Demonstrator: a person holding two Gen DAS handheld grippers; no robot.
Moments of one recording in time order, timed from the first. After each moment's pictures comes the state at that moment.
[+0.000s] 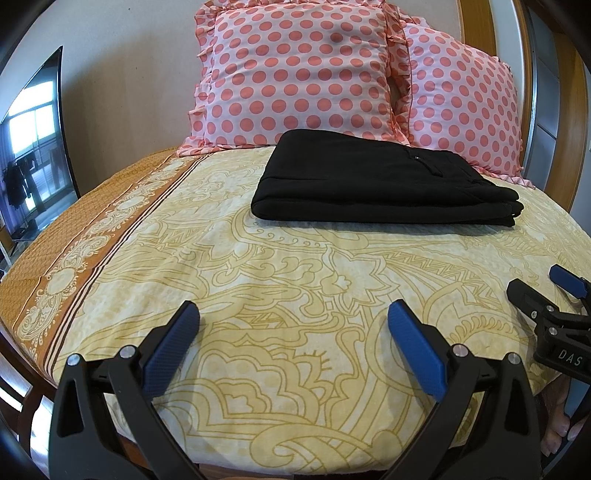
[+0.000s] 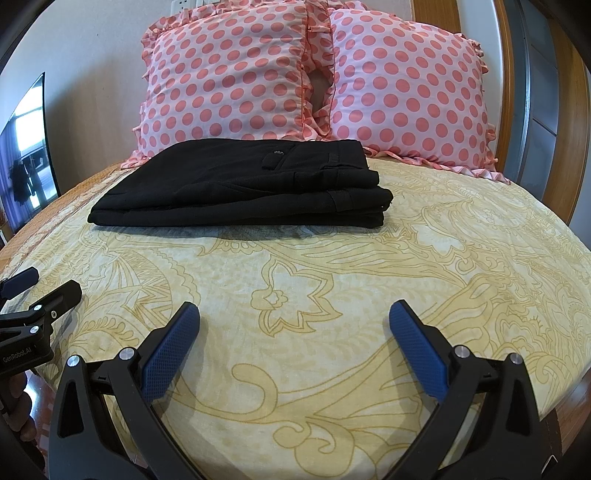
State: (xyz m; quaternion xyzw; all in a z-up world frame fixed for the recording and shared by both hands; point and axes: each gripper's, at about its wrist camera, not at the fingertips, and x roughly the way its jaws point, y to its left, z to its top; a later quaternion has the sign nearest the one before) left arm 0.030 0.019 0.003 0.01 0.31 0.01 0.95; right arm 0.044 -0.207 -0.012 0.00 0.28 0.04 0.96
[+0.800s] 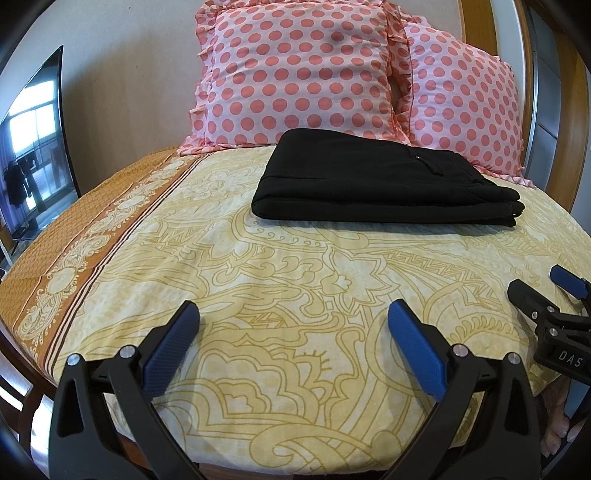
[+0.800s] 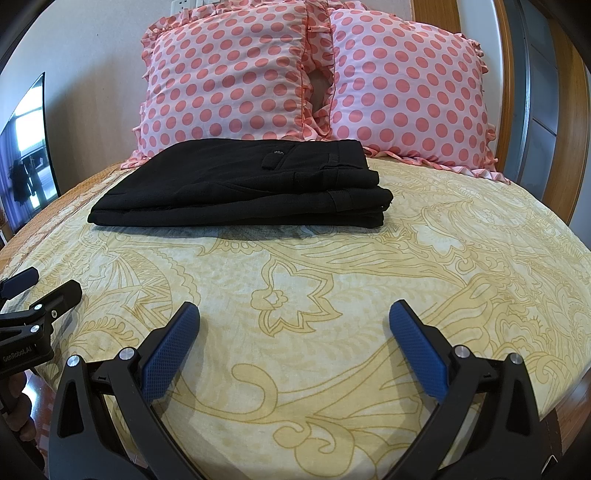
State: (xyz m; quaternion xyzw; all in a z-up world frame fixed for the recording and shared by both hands) left arm 0.030 0.021 0.004 0.01 0.31 0.00 0.95; right arm 0.044 -0.207 -0.012 0.00 0.28 0.04 0.96
